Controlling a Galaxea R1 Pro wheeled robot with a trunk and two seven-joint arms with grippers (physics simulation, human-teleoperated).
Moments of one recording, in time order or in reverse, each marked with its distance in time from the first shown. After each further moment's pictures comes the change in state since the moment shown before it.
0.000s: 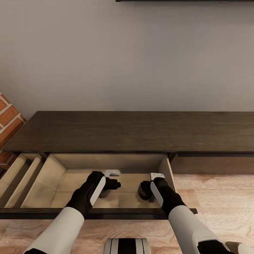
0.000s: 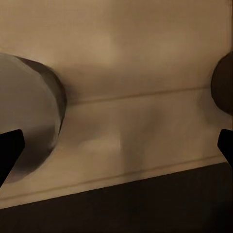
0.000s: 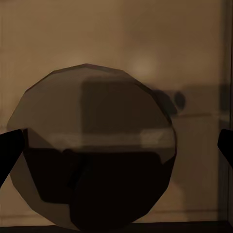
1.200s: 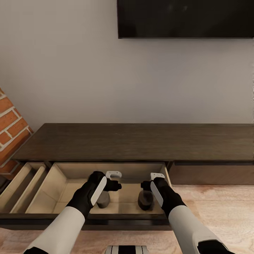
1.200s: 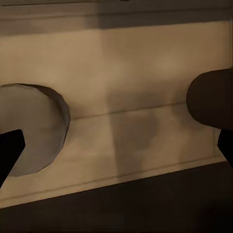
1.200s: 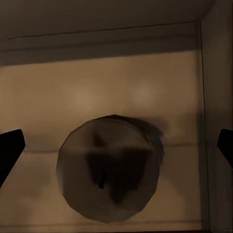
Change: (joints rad) left arm -0.006 0.000 -0.025 0.013 0.052 0.031 0.036; right arm 0.000 0.000 0.000 -0.001 0.000 0.001 0.000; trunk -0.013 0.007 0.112
